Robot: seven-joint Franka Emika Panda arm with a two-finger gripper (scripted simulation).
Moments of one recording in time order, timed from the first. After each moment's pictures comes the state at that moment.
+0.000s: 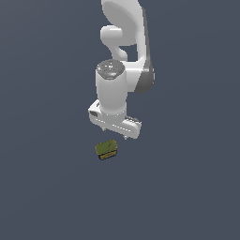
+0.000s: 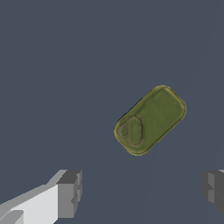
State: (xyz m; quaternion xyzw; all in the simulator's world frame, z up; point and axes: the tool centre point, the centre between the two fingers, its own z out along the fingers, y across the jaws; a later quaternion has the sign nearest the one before) arm 0.025 -0.022 0.166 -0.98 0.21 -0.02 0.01
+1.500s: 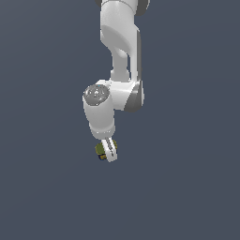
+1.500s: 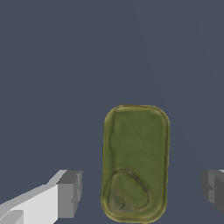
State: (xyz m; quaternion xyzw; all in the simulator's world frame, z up) arm 0.046 -0.063 0.111 -0.83 0.56 0.00 0.00
